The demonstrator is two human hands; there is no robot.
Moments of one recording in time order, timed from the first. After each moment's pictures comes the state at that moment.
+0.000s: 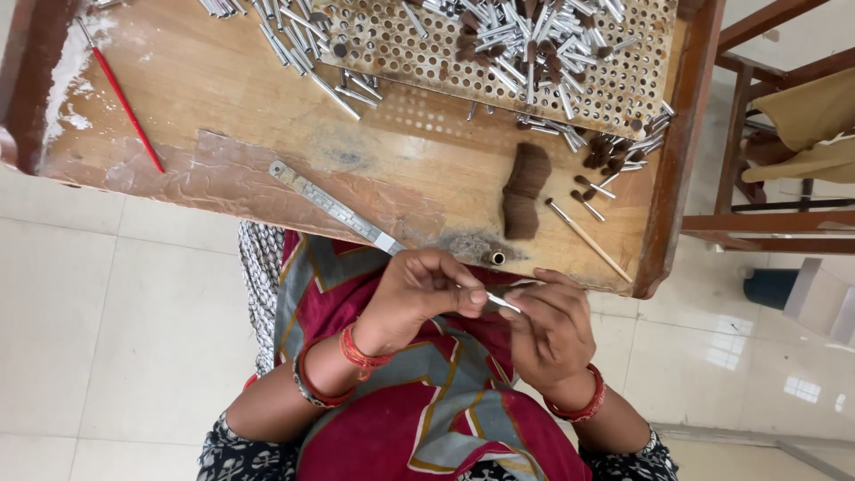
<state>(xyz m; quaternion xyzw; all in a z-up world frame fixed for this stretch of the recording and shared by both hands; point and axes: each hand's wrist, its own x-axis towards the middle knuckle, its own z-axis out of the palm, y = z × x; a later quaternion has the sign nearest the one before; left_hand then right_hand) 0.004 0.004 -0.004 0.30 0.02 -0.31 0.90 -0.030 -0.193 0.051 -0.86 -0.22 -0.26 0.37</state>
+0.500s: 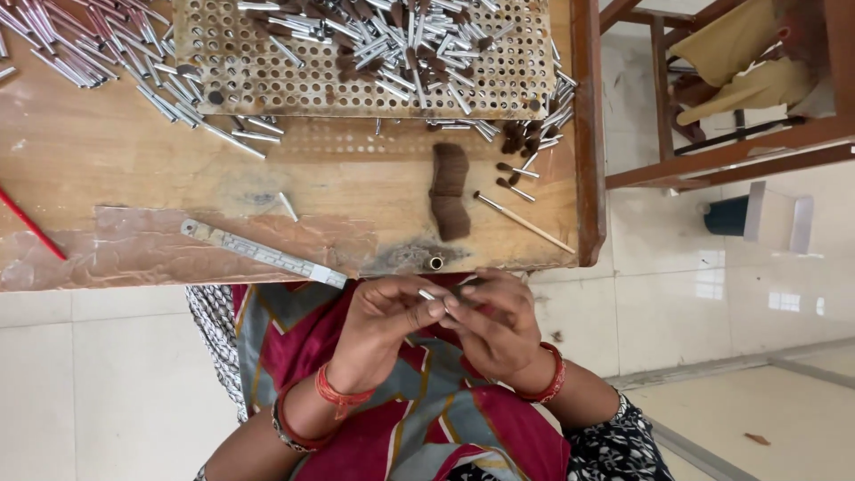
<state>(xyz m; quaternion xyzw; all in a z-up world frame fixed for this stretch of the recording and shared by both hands) -0.005 -0.016 0.003 0.33 -0.01 -0.28 0.90 -0.034 -0.204 0.042 -0.86 -0.25 -0.29 0.34</state>
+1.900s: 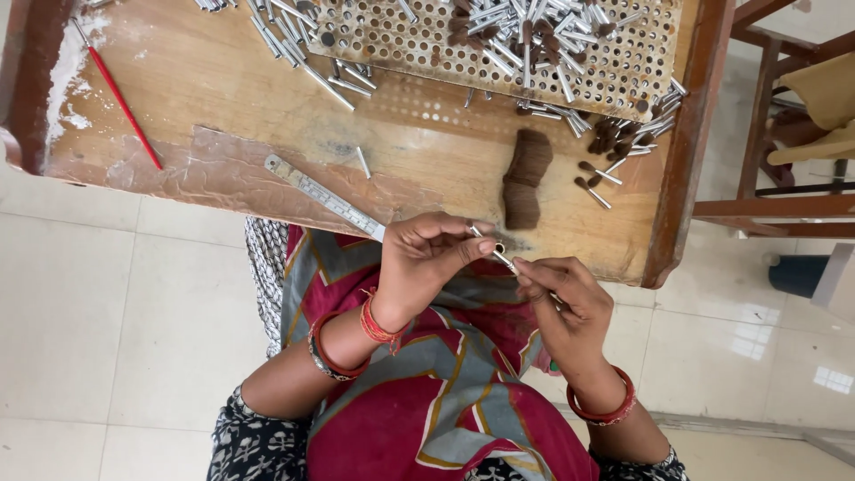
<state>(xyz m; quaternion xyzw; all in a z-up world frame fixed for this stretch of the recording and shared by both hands) 0.025 -0.021 0.000 0.43 -0.04 -0.07 0.90 -0.032 -0.217 0.050 -0.84 -0.06 -0.07 0.53</state>
